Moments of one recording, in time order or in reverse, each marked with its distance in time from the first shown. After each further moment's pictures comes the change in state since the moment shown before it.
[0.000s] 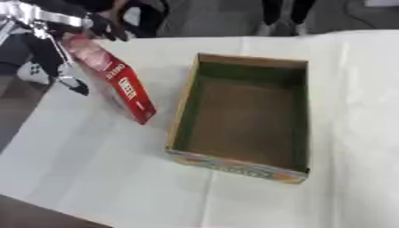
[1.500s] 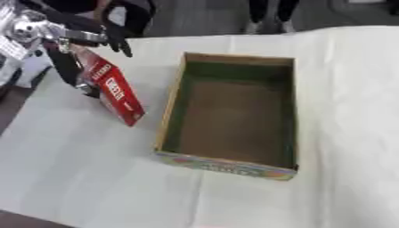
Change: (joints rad) left arm -0.033 -0.098 -0.071 0.048 -0.118 -0.046 0.041; right arm -0.001 0.001 0.000 0.000 -0.004 -0.003 -0.003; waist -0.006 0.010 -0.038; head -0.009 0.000
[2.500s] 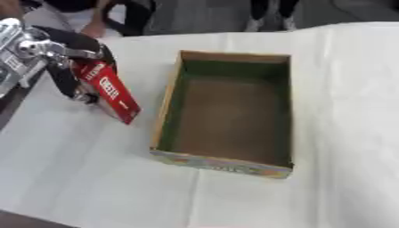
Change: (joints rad) left arm 0.047 0.027 -0.033 0.048 -0.080 -0.084 0.135; right arm -0.008 0.000 0.000 0.000 -0.009 -0.003 0.005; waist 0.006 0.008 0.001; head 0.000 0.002
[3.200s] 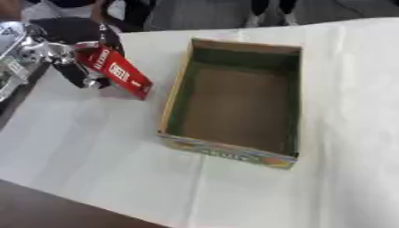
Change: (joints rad) left arm -0.003 0.007 0.000 -0.025 -0.094 -0.072 0.353; right arm 0.008 -0.003 0.000 0.000 0.001 0.004 0.003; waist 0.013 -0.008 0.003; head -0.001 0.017
